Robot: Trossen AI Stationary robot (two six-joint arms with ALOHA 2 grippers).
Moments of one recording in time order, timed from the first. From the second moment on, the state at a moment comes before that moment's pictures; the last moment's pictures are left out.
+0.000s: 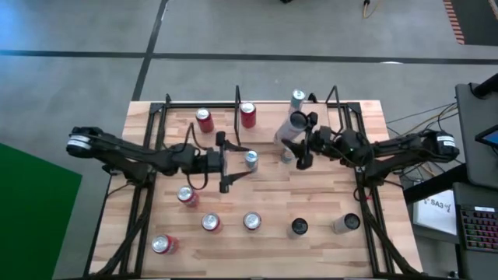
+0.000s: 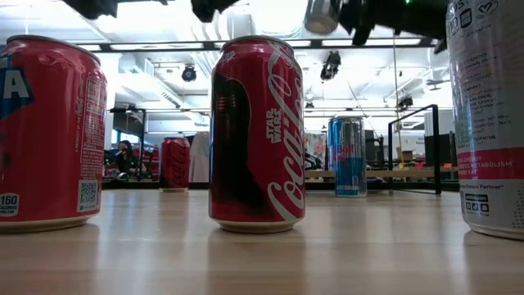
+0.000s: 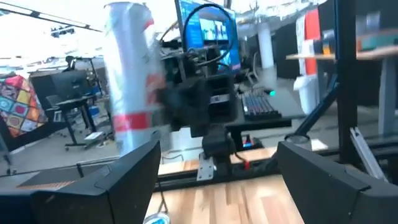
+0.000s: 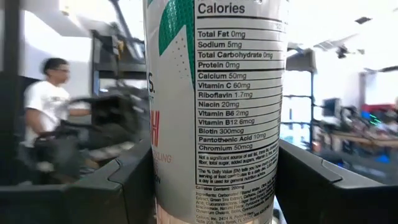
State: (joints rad) left arm -0.12 1.35 0.75 0.74 -0.16 0.21; right arm -0.11 1.20 0.48 1.15 0.05 -0.05
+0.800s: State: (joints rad) left arm -0.05 1.56 0.88 0.81 -0.16 0.15; right arm -0.02 1.20 0.60 0.91 0.08 -0.13
